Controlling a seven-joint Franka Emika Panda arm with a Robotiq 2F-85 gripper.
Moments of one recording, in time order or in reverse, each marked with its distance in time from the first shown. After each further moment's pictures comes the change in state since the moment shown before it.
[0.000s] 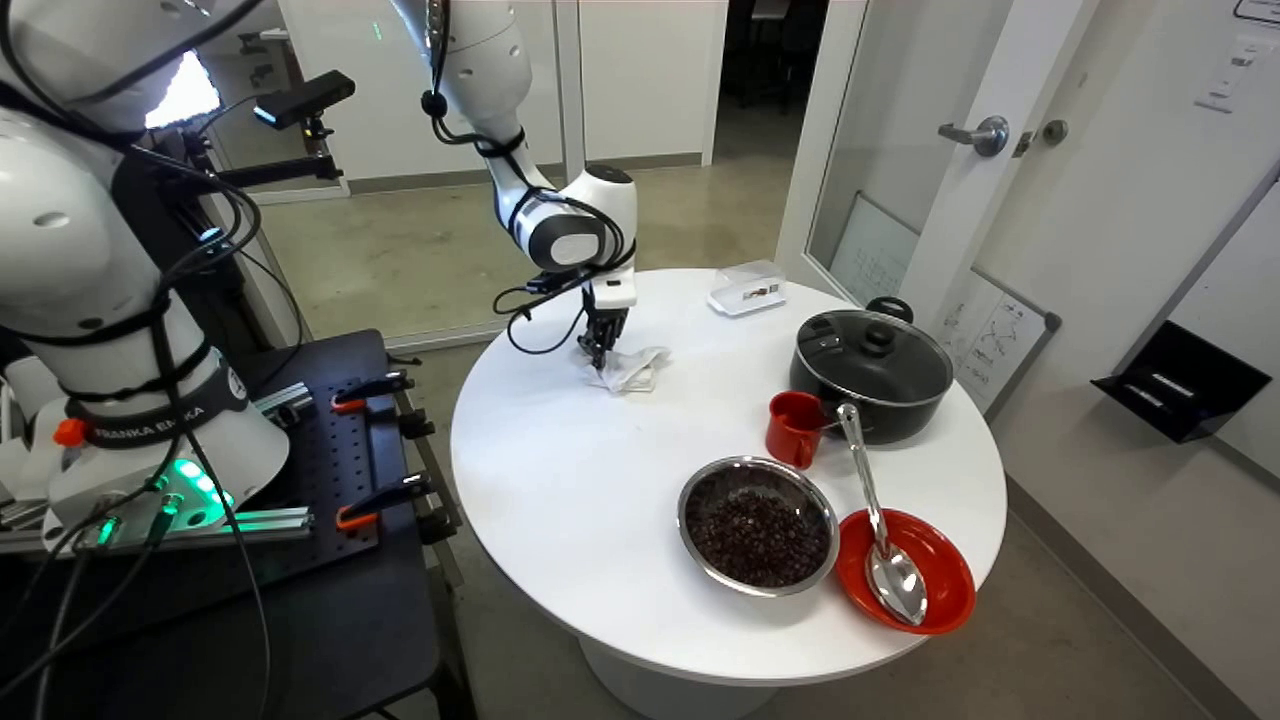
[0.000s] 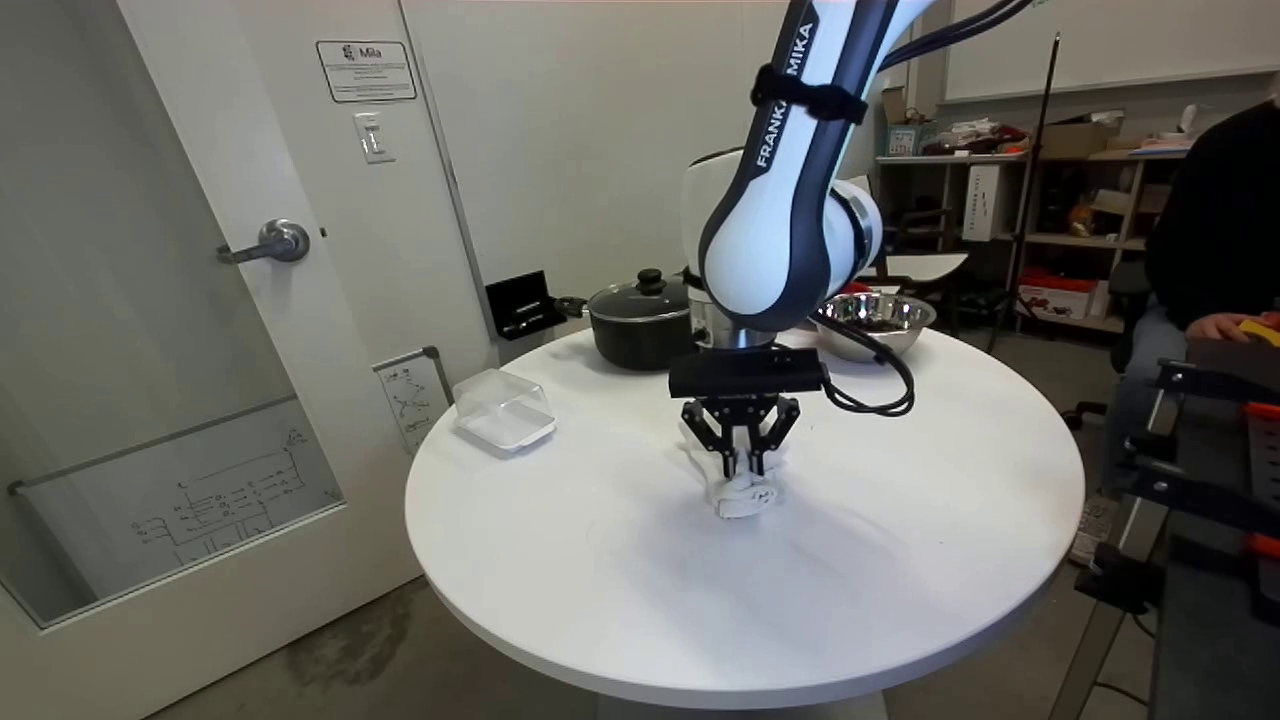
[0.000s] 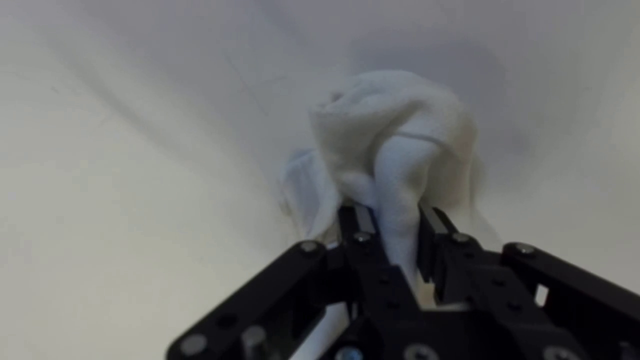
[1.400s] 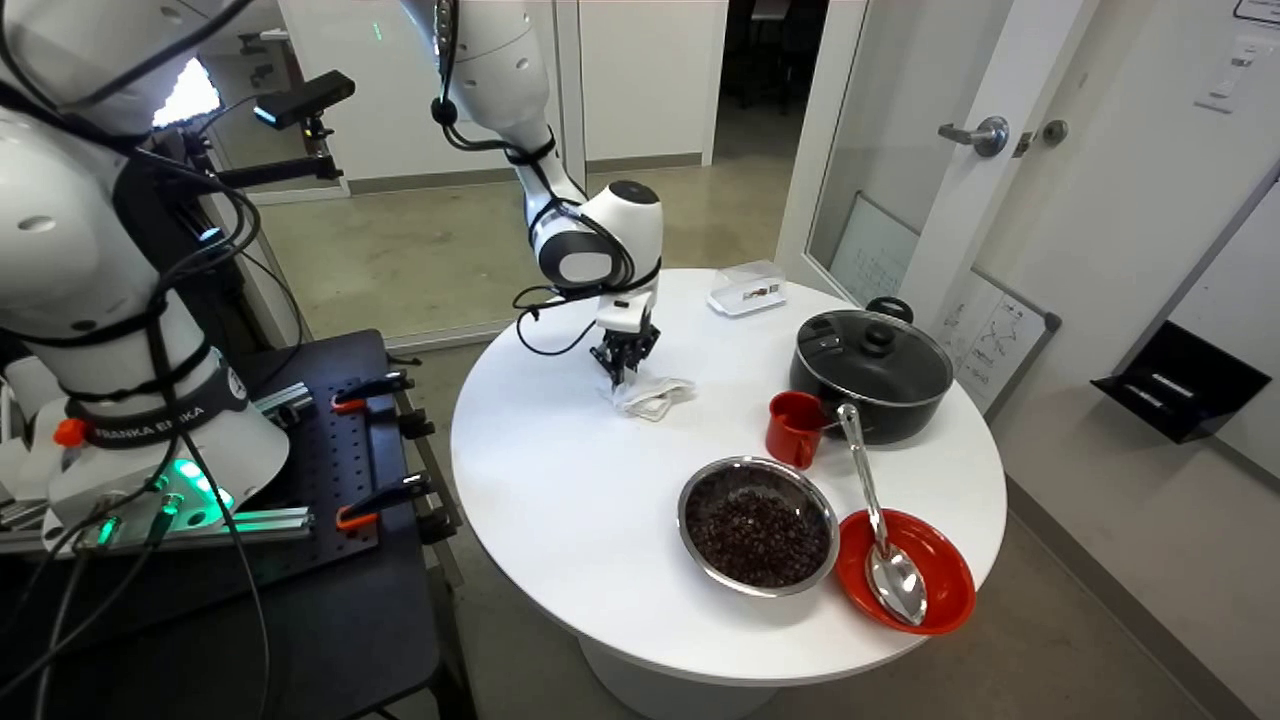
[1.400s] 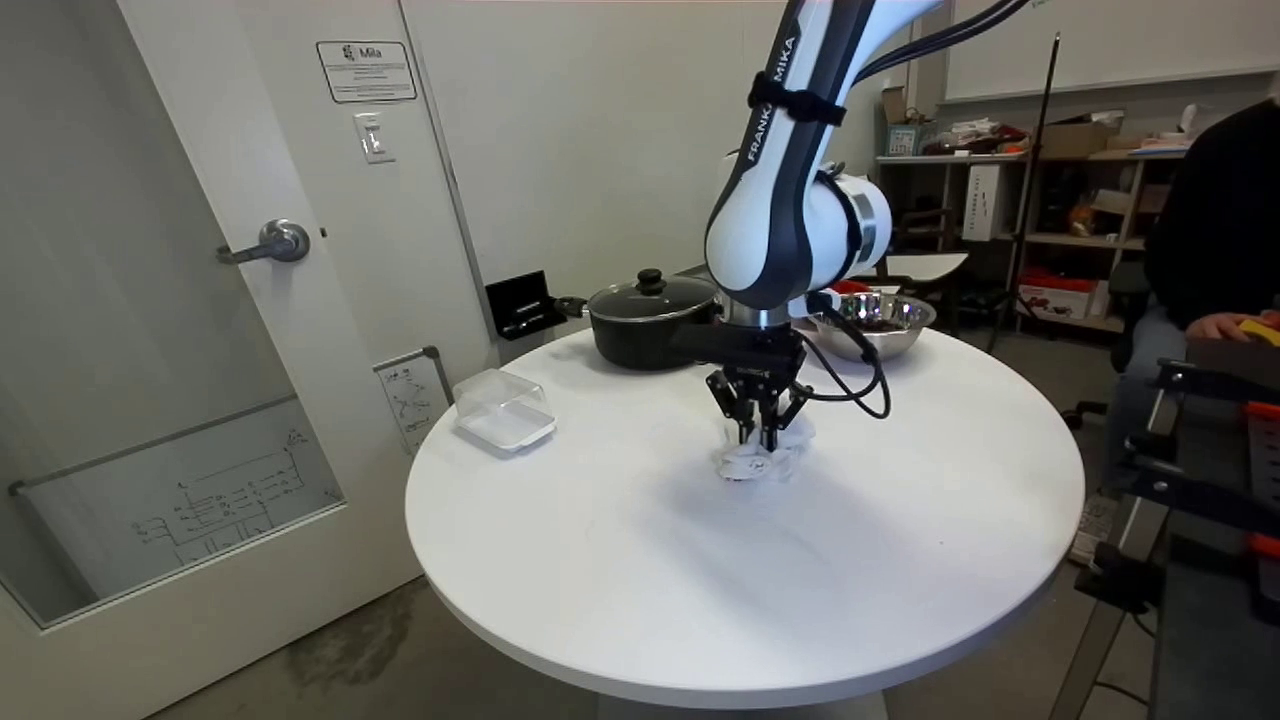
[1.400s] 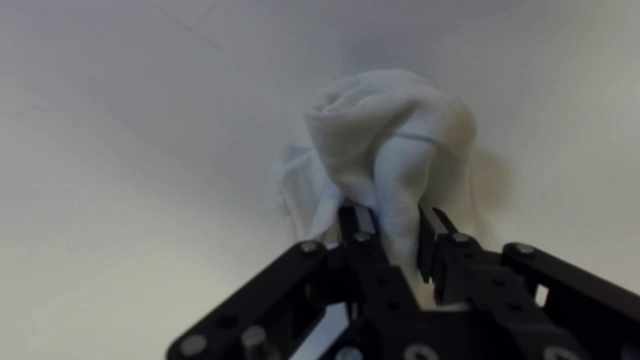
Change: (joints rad) arm -0.056 0.013 -0.042 0.012 0.162 0.016 0.187
